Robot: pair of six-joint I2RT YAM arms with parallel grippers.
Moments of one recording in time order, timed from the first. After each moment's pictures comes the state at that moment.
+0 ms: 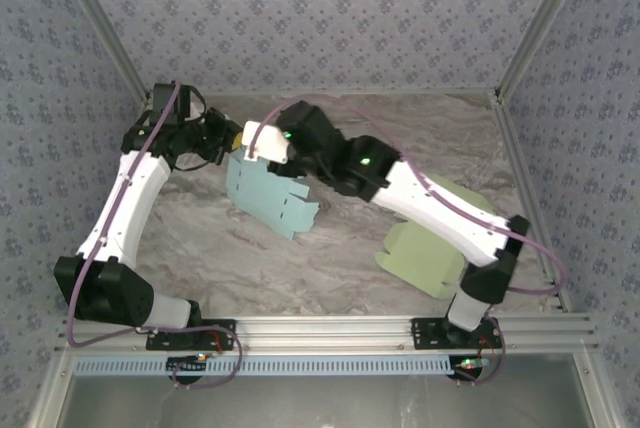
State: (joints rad) left arm -0.15 1.40 1.42 -0.78 0.49 -1.19; right arm 1.03 1.66 1.93 -0.76 0.33 -0.66
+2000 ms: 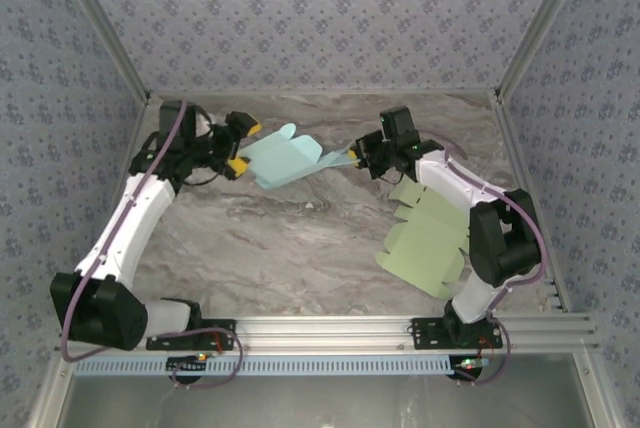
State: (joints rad) left arm -0.17 1.27 1.18 -0.57 0.55 -1.22; right arm 0.38 1.68 1.24 -0.31 -0.37 1.47
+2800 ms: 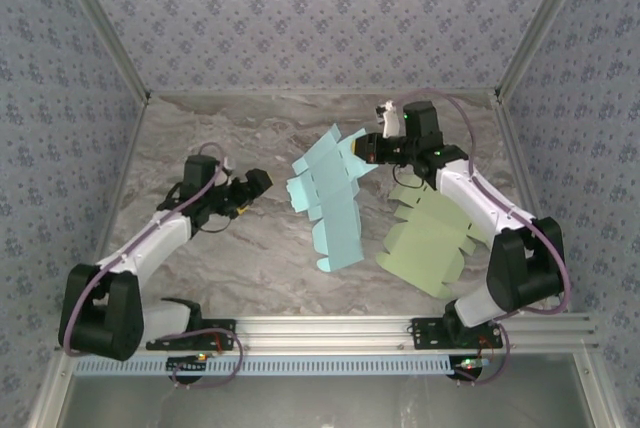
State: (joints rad) left arm -0.25 1.26 0.67 -0.12 0.50 -0.81; right arm 0.32 1.50 1.13 -0.20 -0.63 0.42
